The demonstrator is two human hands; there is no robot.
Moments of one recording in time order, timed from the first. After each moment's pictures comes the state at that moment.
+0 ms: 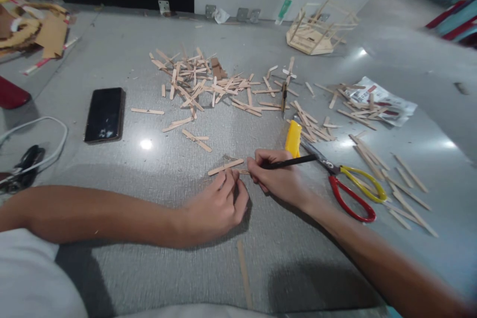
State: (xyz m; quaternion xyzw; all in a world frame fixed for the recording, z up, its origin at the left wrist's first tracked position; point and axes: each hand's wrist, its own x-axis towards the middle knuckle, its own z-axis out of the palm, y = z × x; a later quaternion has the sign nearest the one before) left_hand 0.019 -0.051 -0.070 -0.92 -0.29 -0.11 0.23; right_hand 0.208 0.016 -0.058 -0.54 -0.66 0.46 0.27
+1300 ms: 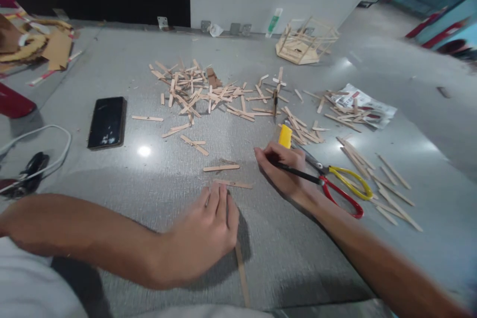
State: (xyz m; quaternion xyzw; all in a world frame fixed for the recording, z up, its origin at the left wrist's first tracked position) left_hand 0.010 -0.084 -0.037 -0.92 -0.34 -0.10 0.17; right_hand 0.233 0.029 -0.067 -0.57 -0.75 0.15 0.31
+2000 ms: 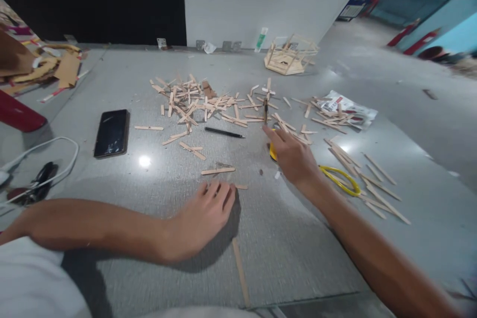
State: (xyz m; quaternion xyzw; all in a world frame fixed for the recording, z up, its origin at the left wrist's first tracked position) left_hand 0.011 -0.066 -0.046 -0.93 -0.34 0.01 0.15; right_hand 0.270 0.058 -0.059 -0.53 -0.84 -0.09 0.10
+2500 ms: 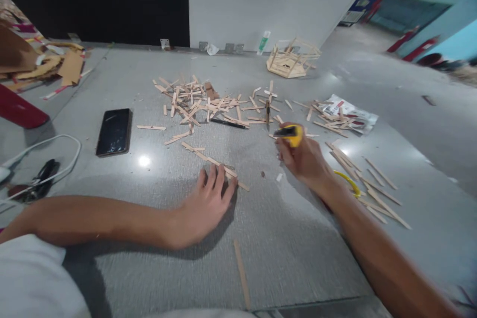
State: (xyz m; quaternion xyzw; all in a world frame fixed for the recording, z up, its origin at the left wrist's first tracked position) left_hand 0.012 -0.050 -0.067 -0.91 -0.40 0.03 0.09; right_hand 0.279 0.061 -0.047 -0.55 -0.78 0.13 0.27
